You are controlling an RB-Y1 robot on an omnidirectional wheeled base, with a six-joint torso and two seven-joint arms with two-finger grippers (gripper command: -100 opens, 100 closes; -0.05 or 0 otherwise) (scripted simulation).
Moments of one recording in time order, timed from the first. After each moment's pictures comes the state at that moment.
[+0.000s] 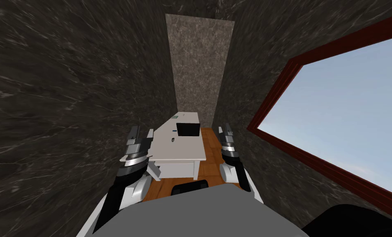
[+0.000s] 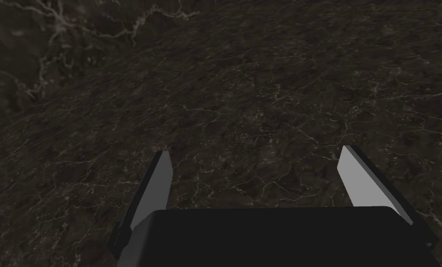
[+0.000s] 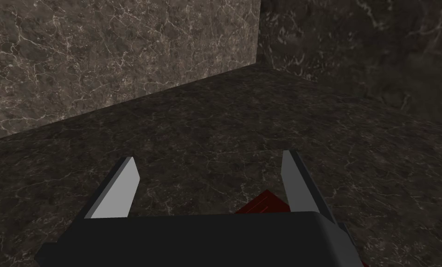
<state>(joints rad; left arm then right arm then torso) 0.46 0.01 -0.01 -2.26 -0.05 -0.53 0.04 0.47 0.02 0.03 -2.29 0.01 -0.42 0.02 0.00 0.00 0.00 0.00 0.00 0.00</state>
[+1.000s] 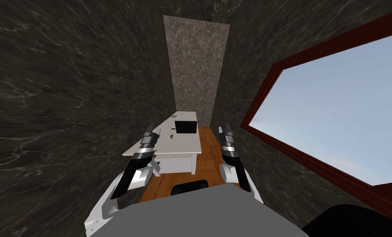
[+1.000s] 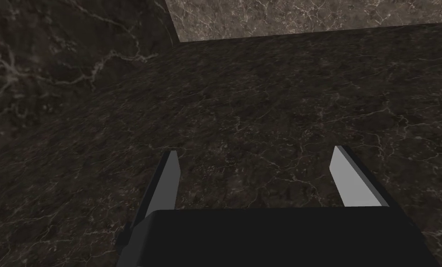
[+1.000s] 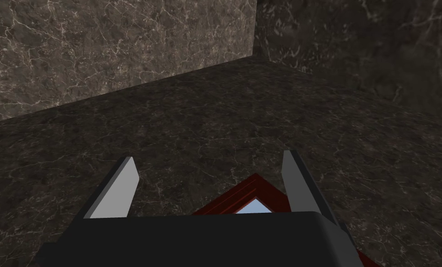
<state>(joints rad) 0.29 0.13 0.02 -2.14 -0.05 -0.32 0.05 0.47 0.02 0.03 -2.29 0.01 -0.42 0.02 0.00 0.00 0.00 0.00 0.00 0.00</state>
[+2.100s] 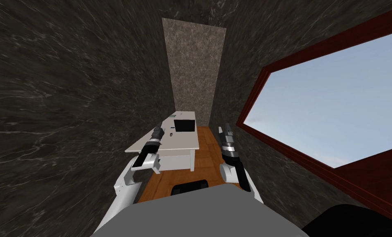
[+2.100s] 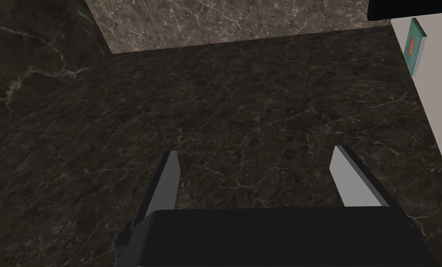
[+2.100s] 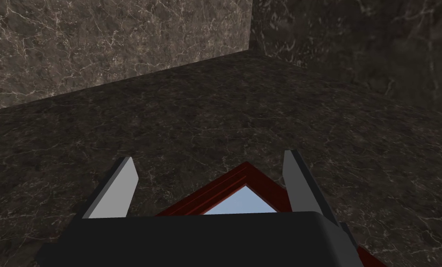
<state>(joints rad) 0.06 0.15 0.05 -1.95 -0.05 -0.04 0.07 0.47 0.02 0.03 -2.29 0.01 -0.42 0.02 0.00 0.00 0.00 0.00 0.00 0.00</state>
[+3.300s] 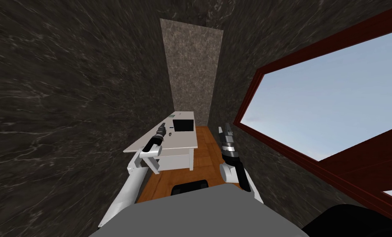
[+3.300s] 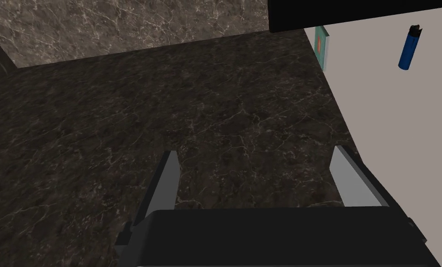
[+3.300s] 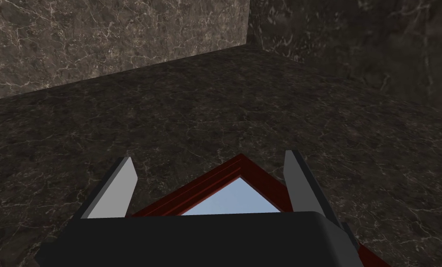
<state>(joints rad) -0.13 0.17 0.10 -1.76 -0.05 0.24 0.09 0.47 0.02 0.03 -2.29 0.01 -0.42 0.02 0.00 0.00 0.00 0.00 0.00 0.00</state>
